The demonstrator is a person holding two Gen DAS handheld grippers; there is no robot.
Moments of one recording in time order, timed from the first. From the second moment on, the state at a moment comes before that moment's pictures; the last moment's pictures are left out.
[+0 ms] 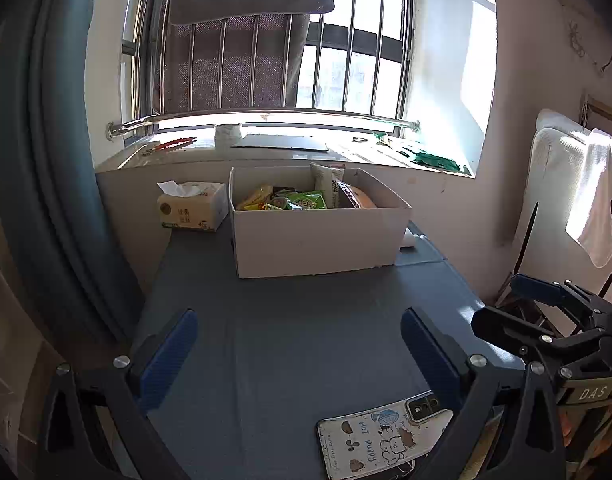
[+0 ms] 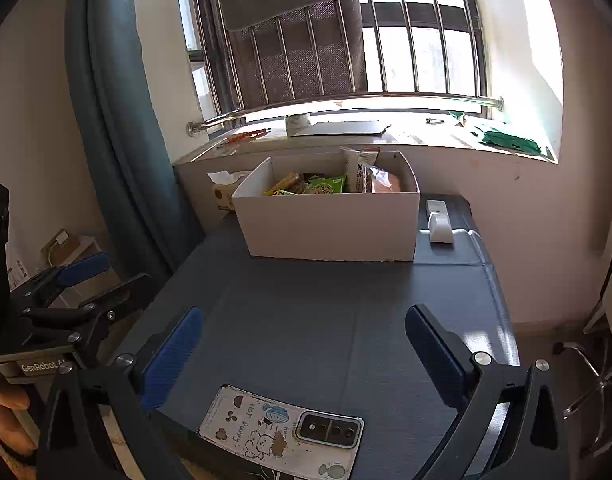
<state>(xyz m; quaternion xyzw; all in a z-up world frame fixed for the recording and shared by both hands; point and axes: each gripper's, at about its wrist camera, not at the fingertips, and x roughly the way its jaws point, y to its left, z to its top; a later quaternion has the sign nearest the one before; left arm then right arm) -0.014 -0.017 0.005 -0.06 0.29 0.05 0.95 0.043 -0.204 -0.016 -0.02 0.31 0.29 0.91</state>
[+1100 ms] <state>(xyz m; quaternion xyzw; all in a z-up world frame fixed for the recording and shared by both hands) -0.011 -0.014 0.000 -0.07 0.30 0.05 0.95 0.042 -0.203 -0.018 -0.02 0.31 0.29 0.90</state>
